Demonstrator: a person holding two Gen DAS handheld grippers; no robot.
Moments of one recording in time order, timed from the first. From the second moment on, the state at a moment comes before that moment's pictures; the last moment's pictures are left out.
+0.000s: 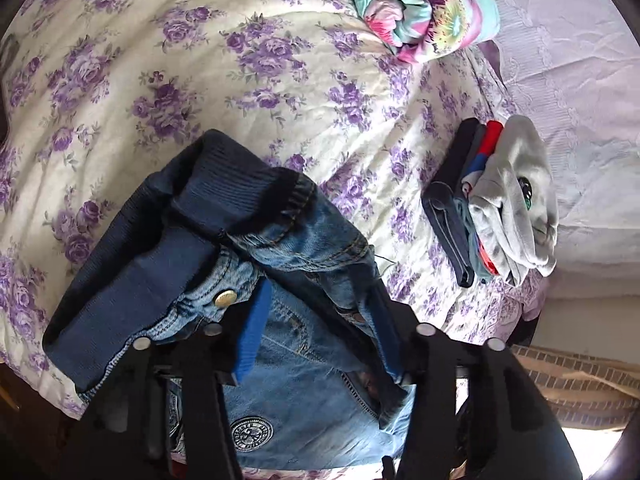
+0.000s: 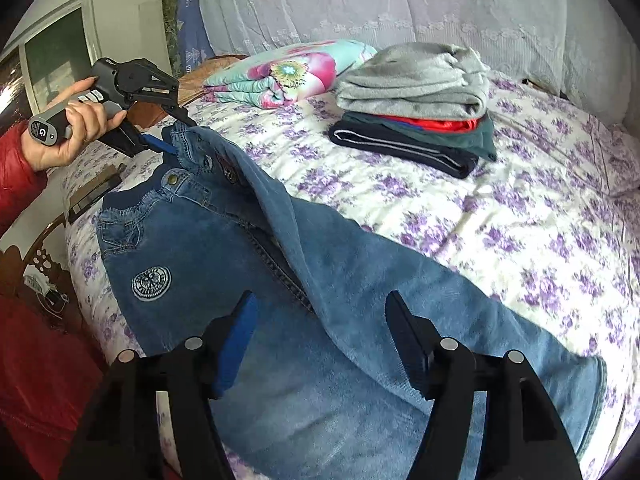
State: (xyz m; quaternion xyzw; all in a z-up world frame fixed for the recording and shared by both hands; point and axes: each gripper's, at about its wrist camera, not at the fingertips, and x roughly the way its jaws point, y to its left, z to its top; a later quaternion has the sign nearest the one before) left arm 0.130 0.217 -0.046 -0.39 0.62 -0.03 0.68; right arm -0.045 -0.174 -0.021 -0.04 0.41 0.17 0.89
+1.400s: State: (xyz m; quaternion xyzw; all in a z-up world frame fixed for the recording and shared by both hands) left arm 0.013 0.298 -0.074 -0.37 0.59 -0.02 0.72; right arm -0.093 -0.137 -0.025 -0.06 0.48 0.22 0.85
